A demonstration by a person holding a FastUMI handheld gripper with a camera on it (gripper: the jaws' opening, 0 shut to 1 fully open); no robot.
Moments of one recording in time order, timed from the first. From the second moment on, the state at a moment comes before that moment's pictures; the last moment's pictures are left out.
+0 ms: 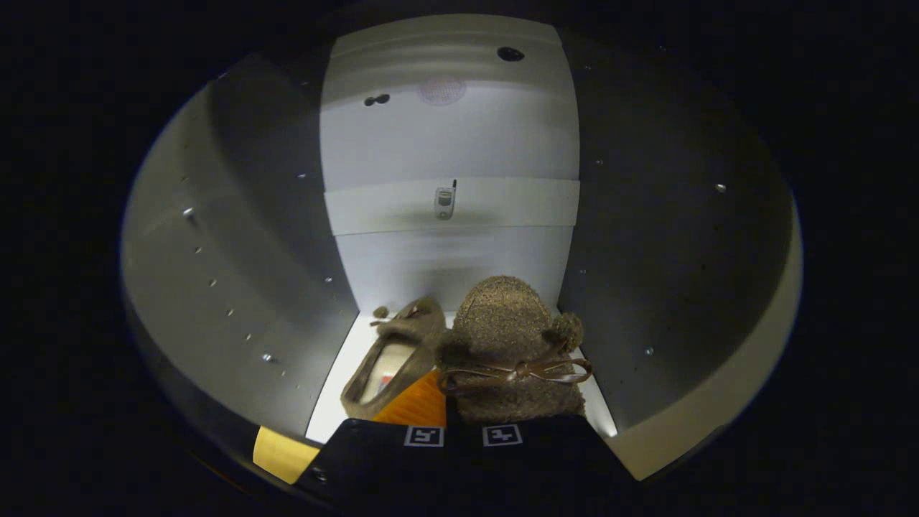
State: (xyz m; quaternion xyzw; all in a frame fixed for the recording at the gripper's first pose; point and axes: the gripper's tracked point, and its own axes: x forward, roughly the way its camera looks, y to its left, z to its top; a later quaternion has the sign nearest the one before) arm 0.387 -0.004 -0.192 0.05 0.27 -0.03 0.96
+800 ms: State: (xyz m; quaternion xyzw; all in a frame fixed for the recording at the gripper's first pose) arm 0.472 -0.022 -0.302 0.05 0.38 -0.04 0.92
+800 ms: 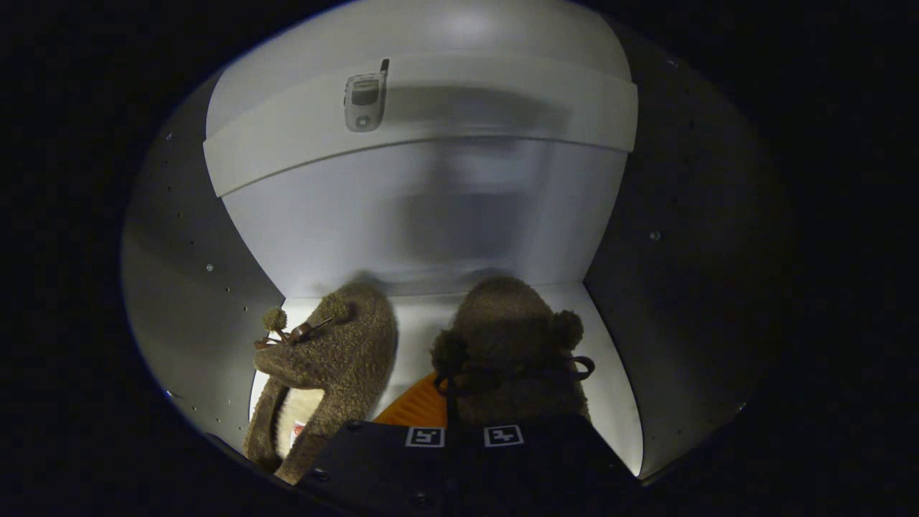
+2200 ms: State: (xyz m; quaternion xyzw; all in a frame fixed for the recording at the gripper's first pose) arm 0.239 0.022 -0.090 0.02 0.15 -0.05 0.99
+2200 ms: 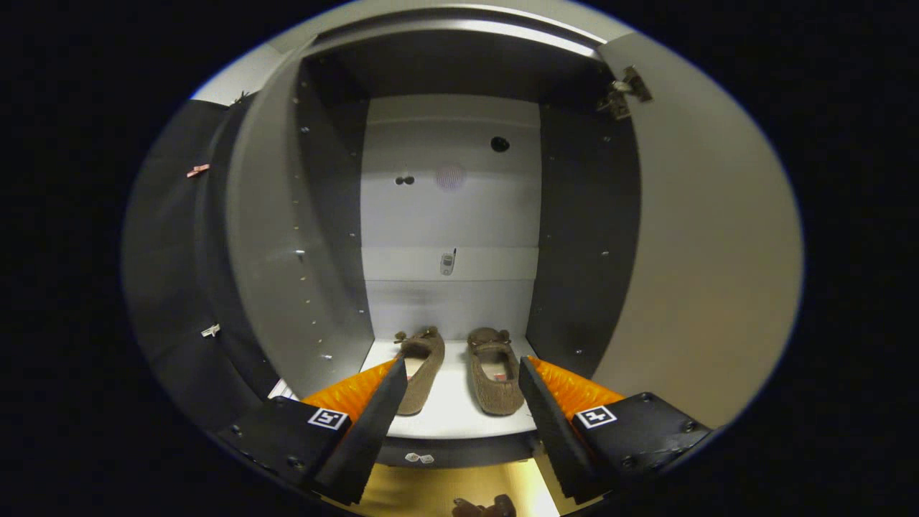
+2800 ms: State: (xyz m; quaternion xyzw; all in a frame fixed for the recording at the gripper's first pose) arm 0.071 0.000 -0.040 0.04 0.10 -0.05 0.99
